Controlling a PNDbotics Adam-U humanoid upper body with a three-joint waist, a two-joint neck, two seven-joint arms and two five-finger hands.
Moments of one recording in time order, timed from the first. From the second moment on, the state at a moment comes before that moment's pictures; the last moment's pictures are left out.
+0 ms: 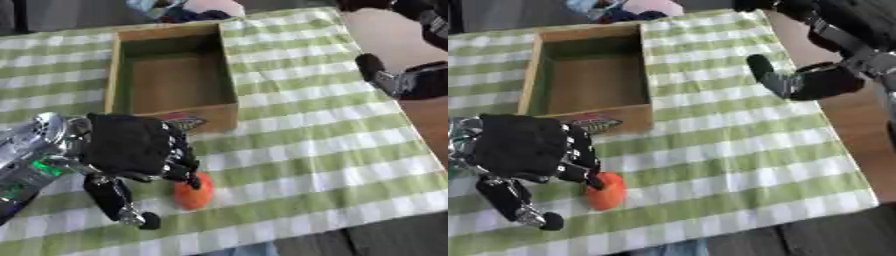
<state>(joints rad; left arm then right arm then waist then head) -0.65 0.78 -0.68 -1.90 -0.71 -0.59 -0.52 -0.58 -0.62 0.09 -1.81 0.46 -0.56 0.35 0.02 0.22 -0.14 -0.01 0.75</state>
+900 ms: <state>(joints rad) -0.64 0.73 -0.70 -1.84 -0.86 -0.63 -0.48 -0.58 -0.61 0.09 -1.81 0.46 -0.56 0.35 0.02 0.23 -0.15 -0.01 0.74</state>
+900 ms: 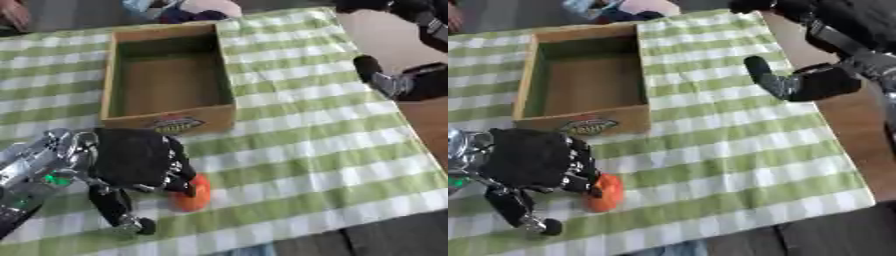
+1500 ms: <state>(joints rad) -0.63 0.69 -0.70 -1.79 -0.92 -0.71 -0.40 -0.58 -0.61 0.09 -1.80 0.46 -0.56 0.35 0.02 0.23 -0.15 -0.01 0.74</state>
